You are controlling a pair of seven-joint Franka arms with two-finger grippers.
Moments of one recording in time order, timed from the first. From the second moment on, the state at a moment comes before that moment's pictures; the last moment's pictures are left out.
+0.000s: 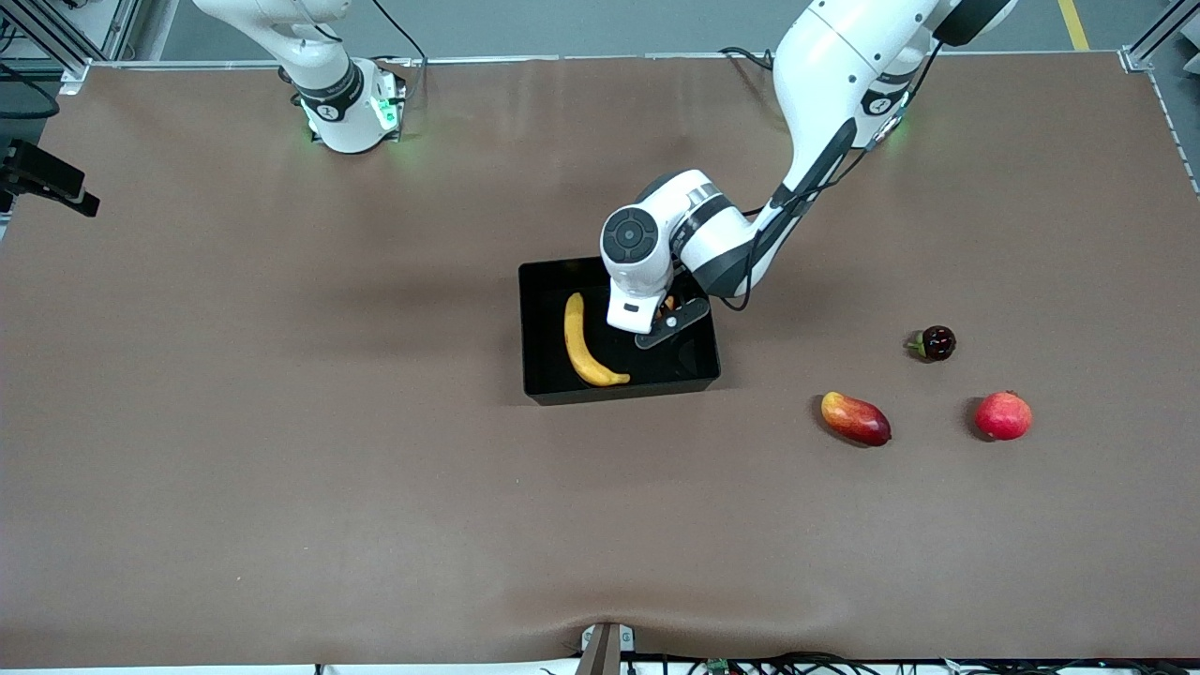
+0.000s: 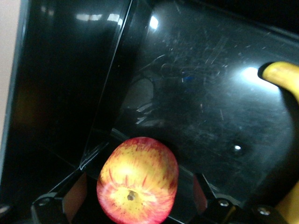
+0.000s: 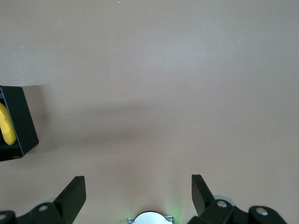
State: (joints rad) left arm -0.48 0.66 -0.36 -1.69 0.23 2.08 -1.42; right arm -0.06 0.00 -0.03 -1.42 0.01 1.35 -0.01
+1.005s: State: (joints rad) left arm -0.47 0.60 -0.36 -1.62 0.24 2.05 -1.36; right arm -0.06 0.00 -0.03 -1.42 0.01 1.35 -0.01
